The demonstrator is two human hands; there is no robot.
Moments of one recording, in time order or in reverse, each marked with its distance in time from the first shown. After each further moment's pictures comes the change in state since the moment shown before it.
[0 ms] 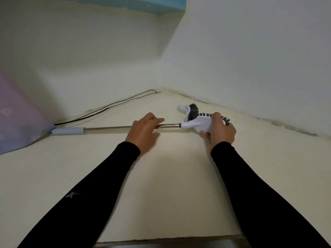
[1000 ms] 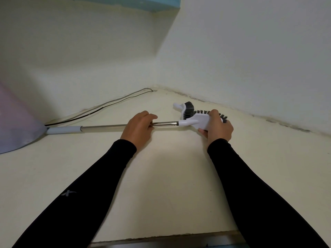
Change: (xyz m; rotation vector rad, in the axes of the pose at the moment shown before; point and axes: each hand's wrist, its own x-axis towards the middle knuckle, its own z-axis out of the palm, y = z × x) left_hand 0.006 0.001 0.000 0.001 0.051 -0.008; right_hand 0.004 -0.002 -0.002 0.017 0.029 0.001
